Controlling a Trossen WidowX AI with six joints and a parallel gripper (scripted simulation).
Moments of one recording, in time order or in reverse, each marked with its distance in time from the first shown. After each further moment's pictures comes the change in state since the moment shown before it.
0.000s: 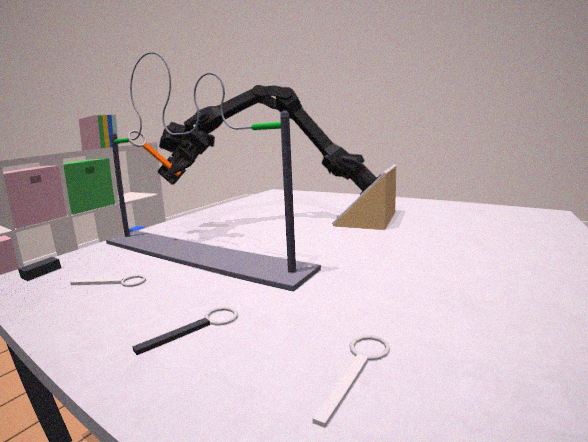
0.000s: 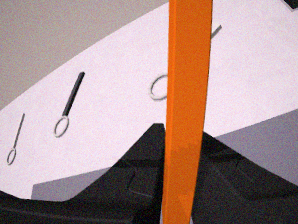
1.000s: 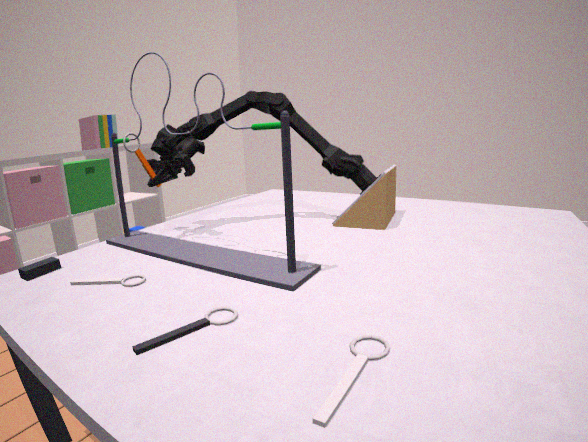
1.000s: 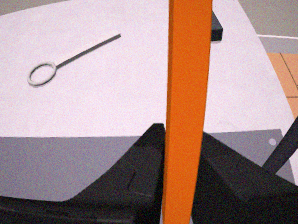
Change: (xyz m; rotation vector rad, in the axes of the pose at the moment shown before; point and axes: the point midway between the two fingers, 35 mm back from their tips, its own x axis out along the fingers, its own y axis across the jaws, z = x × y) arm -0.008 -0.077 0.019 -0.452 -0.015 -0.247
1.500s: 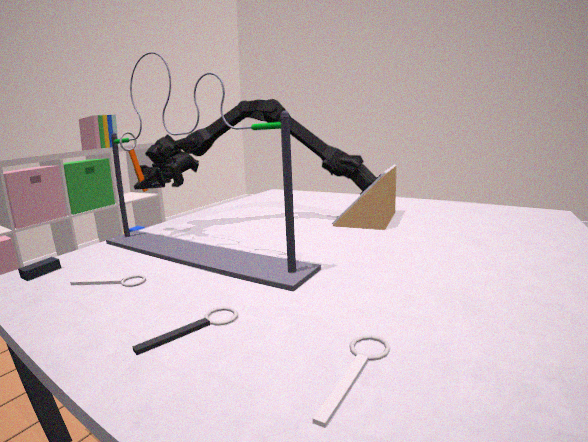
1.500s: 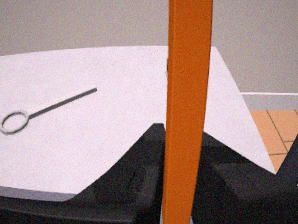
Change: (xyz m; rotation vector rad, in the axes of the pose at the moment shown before) arm 0.026 -0.025 0.007 -0.055 -0.242 -0.032
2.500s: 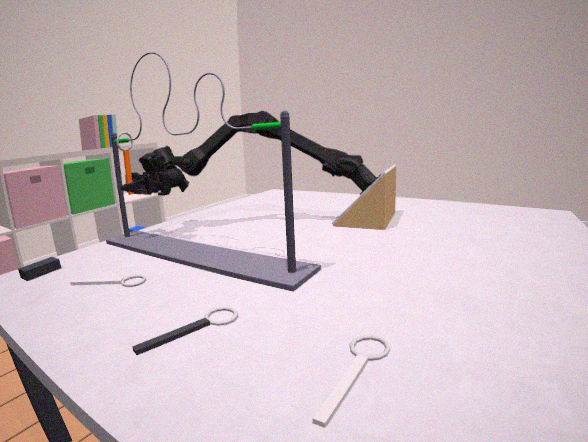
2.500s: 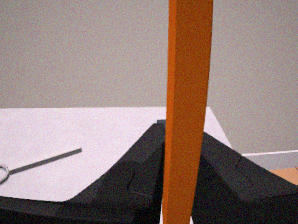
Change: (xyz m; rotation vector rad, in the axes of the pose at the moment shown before) arm 0.030 -0.019 0.004 -0.009 -0.268 0.003
